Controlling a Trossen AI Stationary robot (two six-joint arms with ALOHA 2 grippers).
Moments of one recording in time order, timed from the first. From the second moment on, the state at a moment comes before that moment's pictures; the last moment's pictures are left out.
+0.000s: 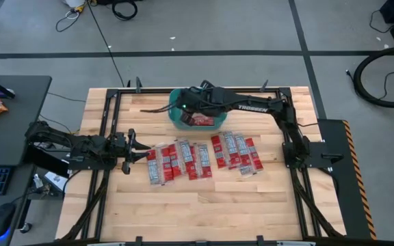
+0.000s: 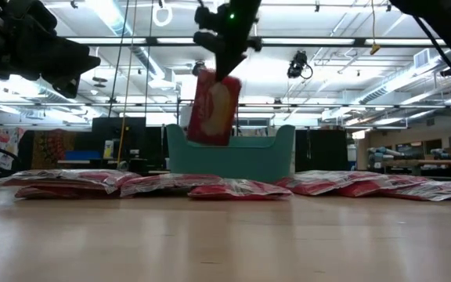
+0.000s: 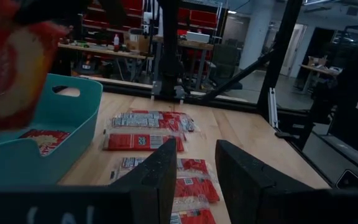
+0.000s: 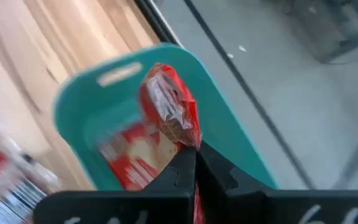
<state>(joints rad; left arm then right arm) -0.28 0.20 0.01 0.21 -0.30 -0.17 -0.15 2.11 2.17 -1.06 0.57 0.20</state>
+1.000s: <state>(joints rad) -0.28 0.20 0.01 0.21 -0.30 -0.17 -0.33 2.11 2.00 -1.29 0.28 0.40</state>
